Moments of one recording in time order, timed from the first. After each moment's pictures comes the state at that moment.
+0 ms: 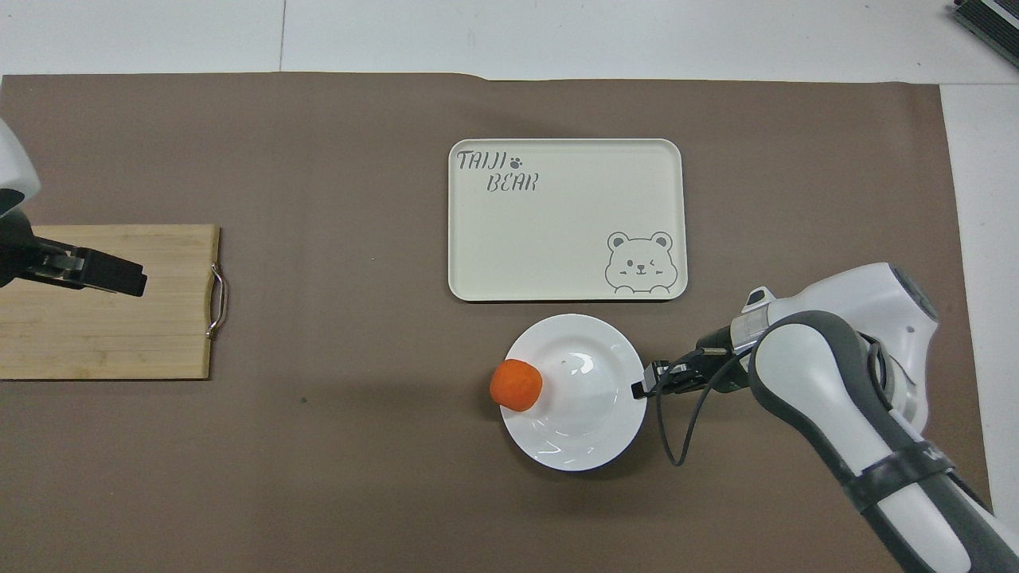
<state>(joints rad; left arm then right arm) -0.06 -0.03 -0.04 -1.58 0.00 1.53 0.13 0.19 0.03 -0.07 -2.26 0.73 1.92 -0.28</state>
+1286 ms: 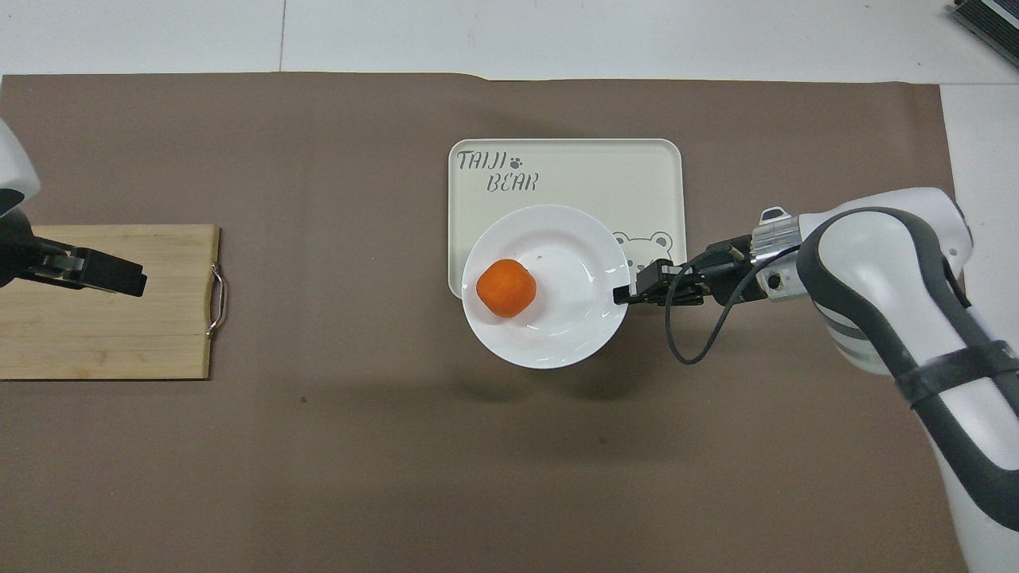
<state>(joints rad) -0.06 -0.03 -0.04 -1.58 0.00 1.53 0.13 0.15 0.21 -0.07 -1.96 1.02 1.88 -0.30</state>
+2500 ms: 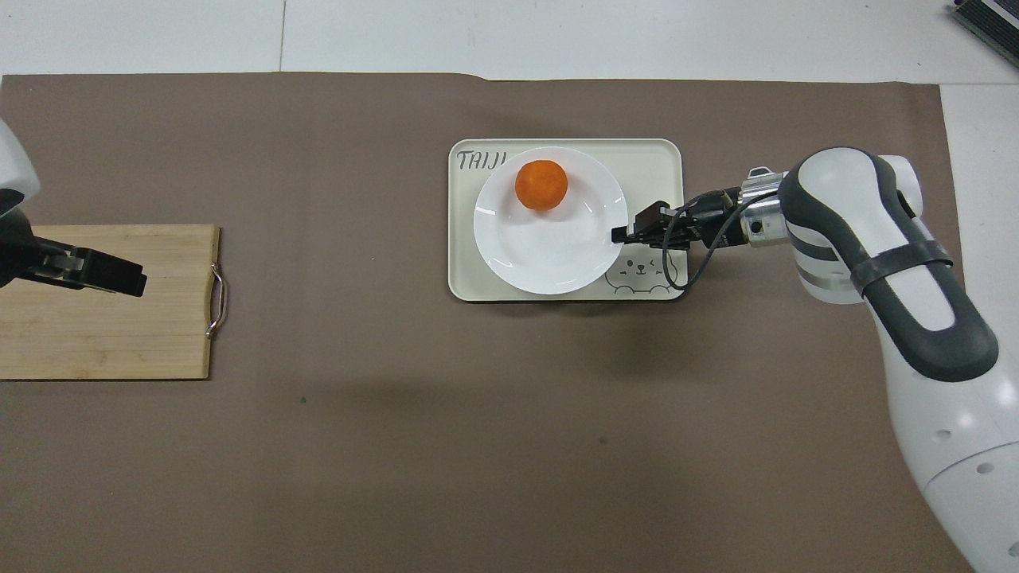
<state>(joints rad) -0.06 -0.03 -0.04 -1.58 0.00 1.53 0.13 0.10 0.51 -0.08 -1.72 1.13 1.91 -0.43</state>
